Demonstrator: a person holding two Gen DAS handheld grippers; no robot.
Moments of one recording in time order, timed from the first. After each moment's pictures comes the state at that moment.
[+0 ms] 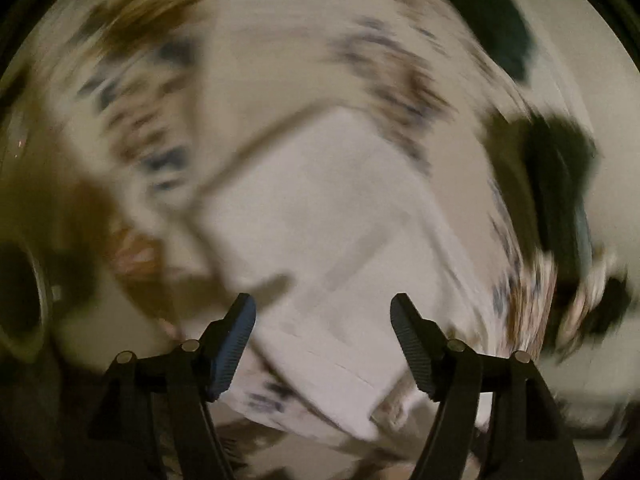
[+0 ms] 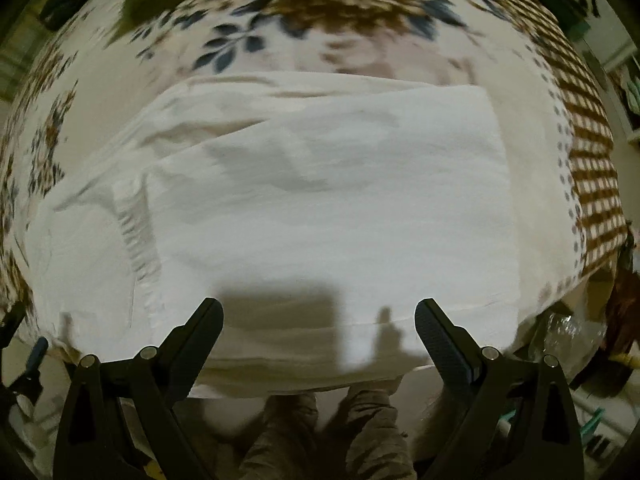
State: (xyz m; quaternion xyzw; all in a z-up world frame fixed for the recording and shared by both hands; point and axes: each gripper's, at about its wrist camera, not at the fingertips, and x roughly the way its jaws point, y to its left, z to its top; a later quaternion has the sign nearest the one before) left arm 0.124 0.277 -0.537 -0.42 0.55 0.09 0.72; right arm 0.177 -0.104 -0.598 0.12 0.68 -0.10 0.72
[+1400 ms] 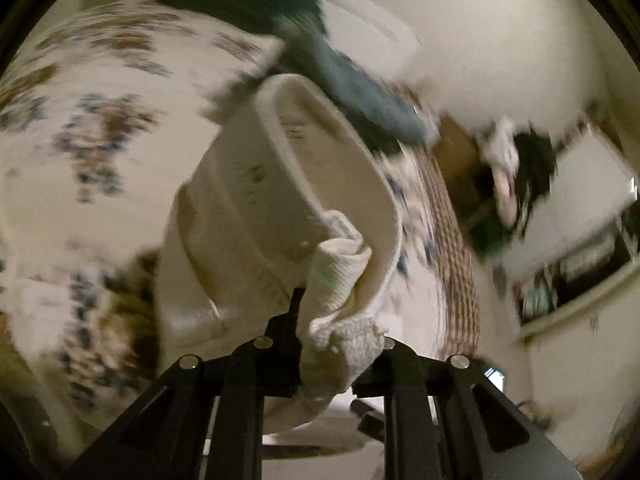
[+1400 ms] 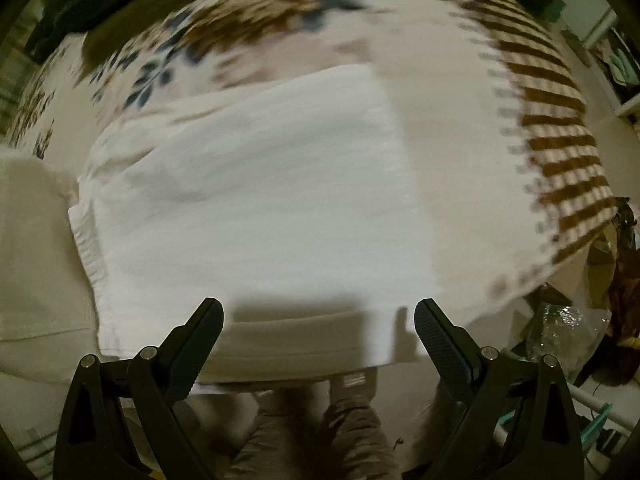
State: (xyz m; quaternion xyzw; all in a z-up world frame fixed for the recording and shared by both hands) left arm 0.157 -0.005 -0.431 -0.21 0.47 -0.17 0.84; right arm 0.070 -0.245 -0.607 0.17 0.65 -0.13 0.73
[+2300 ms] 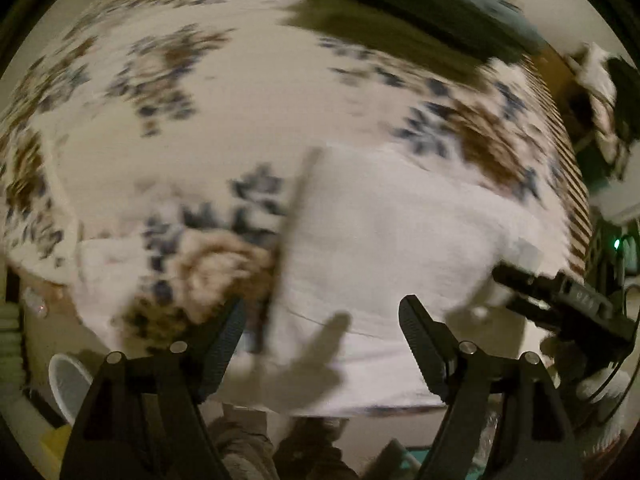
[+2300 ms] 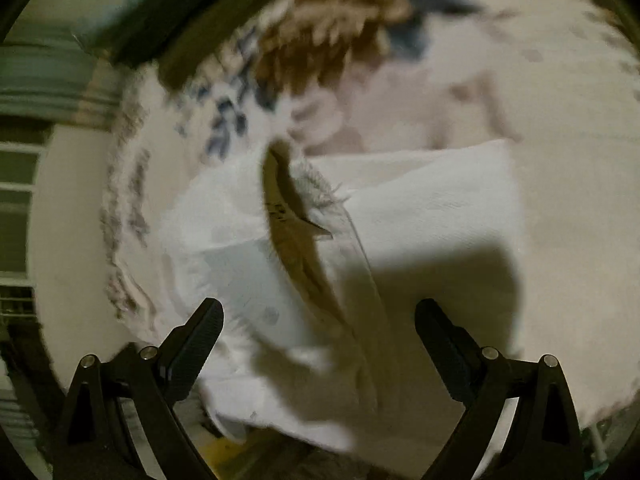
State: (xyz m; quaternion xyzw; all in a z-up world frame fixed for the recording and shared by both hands) left arm 0.163 0.038 -0.492 -0.09 0.60 -0.02 0.79; right arm 0.190 -0.282 -0.651 0.29 0.64 0.09 0.71
